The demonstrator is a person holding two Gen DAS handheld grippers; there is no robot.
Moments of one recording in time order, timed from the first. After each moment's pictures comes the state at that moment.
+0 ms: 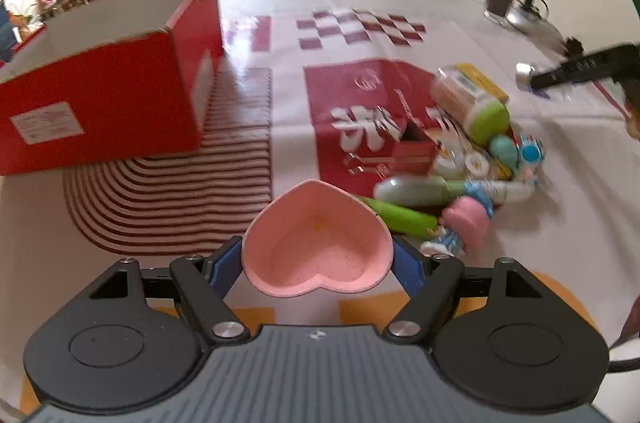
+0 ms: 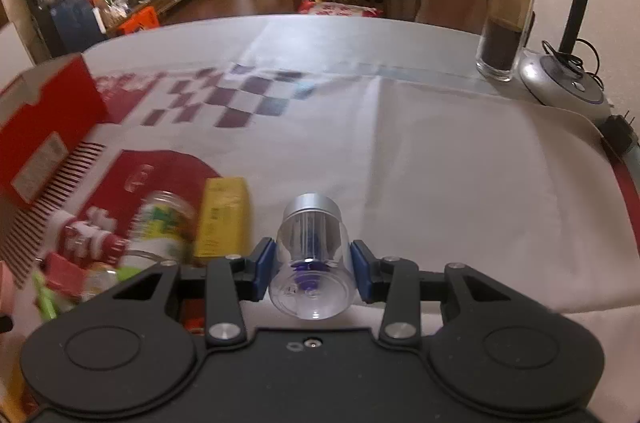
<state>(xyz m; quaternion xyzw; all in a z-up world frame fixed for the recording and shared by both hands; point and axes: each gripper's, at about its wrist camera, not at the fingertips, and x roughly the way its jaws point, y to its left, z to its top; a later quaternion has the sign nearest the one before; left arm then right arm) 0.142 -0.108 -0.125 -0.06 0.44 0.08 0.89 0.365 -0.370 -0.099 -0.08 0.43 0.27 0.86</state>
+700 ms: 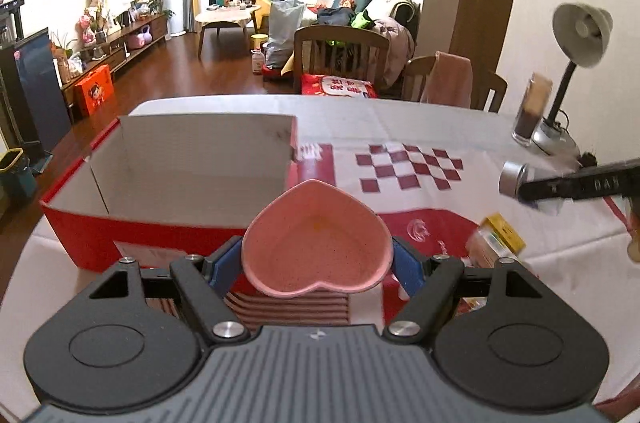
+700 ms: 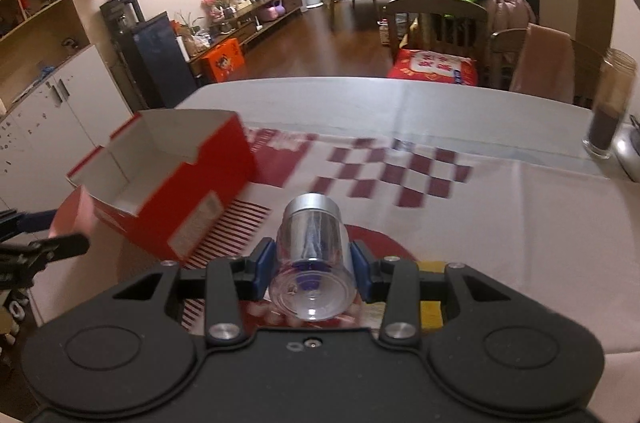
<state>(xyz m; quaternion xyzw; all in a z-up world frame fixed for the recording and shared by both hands) 0.145 -0.032 -0.013 -0.08 0.33 0.13 0.93 0.307 -0.261 -0.017 -0.04 0.39 0.38 0.84</state>
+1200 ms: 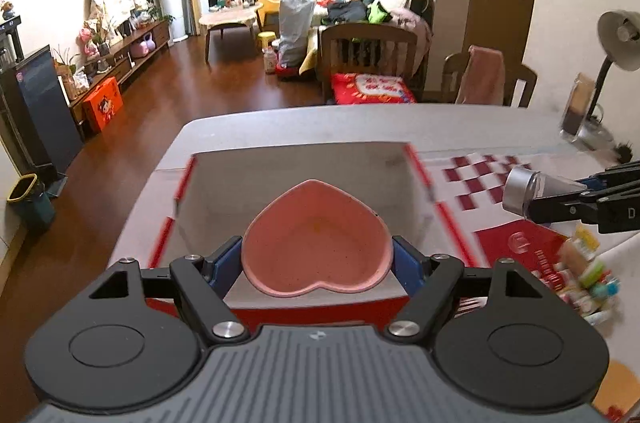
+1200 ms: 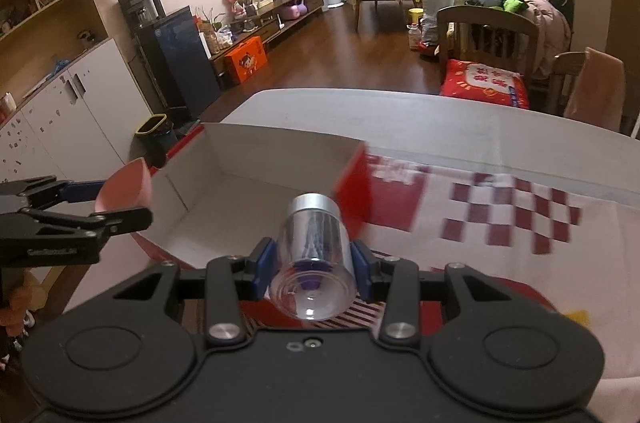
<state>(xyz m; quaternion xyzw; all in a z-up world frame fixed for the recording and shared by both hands) 0.163 0.120 0.001 -0.04 0.36 0.12 0.93 0.271 -0.089 -0.003 -0.05 0.39 0.39 0.83</state>
